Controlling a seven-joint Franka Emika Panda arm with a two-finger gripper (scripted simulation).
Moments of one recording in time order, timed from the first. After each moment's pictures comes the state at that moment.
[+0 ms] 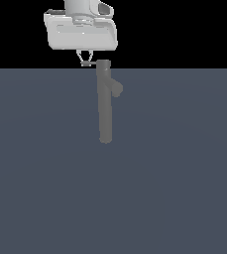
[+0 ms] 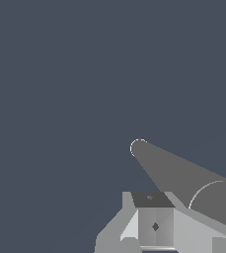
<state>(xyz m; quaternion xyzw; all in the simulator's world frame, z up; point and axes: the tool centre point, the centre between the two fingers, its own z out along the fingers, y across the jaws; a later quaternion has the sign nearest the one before) 0.061 0.087 0.300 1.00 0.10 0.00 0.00</state>
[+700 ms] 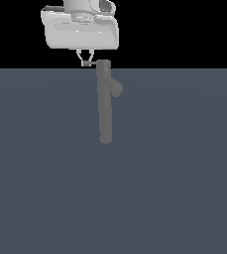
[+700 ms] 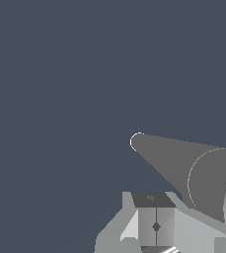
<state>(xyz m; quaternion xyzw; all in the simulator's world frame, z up) 0.038 0.083 0.300 1.00 0.10 0.01 0.00</state>
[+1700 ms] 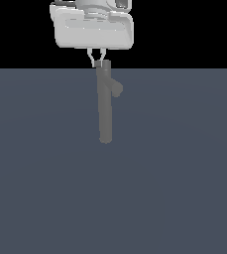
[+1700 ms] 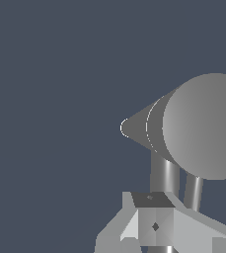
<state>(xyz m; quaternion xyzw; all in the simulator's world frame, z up) 0.005 0.046 0.299 0.99 0.12 0.01 0.00</state>
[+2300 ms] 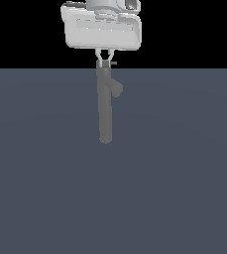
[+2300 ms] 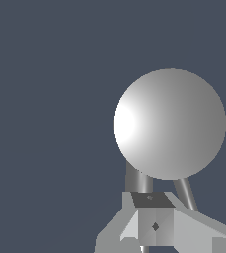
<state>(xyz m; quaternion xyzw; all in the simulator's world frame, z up) 0.009 0.023 0.299 0.99 0.12 -0.01 -0.01</state>
